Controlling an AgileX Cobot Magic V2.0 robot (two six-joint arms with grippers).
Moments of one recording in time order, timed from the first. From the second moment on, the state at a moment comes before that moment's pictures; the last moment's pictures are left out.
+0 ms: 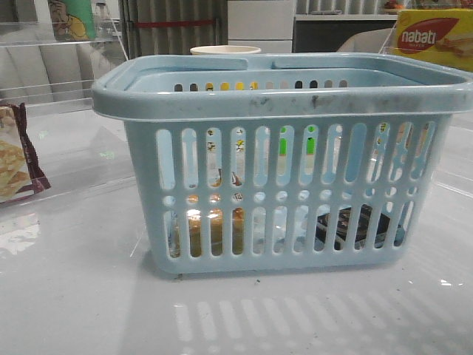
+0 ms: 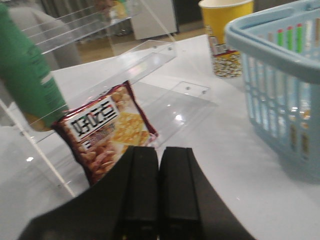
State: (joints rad) left arm -0.15 0.10 -0.17 -0.01 0.31 0.20; right arm 0.40 0.53 -0.55 -0.02 0.89 0.01
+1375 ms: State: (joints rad) left arm -0.01 -0.01 0.01 -0.13 0.06 0.20; right arm 0.40 0.53 -0.55 -0.02 0.89 0.01
